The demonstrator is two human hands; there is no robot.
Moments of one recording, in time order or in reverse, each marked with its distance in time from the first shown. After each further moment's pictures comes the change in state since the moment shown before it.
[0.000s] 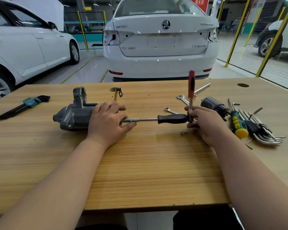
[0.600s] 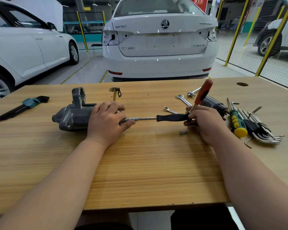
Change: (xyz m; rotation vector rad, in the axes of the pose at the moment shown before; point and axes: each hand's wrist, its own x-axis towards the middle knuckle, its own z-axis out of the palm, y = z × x) left_hand 0.000 0.001 -0.003 0.007 -0.035 0.011; right_hand 0.001 -0.002 -0.002 0.017 0.002 -0.003
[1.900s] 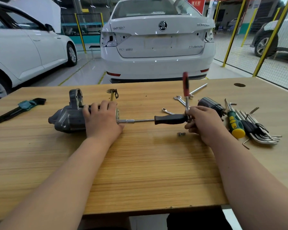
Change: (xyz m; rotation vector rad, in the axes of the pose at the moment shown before) left_hand 0.012 0.009 0.008 0.184 -0.116 -0.349; right_hand 0.000 0.003 -0.002 -0.027 0.030 -0.058
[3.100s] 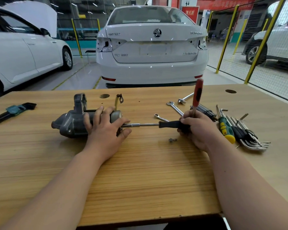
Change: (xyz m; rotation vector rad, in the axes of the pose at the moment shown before) left_hand -0.017 0.018 -0.005 -0.288 -0.079 0.144; right_hand 0.003 -0.004 -0.011 0.122 -0.093 0.061
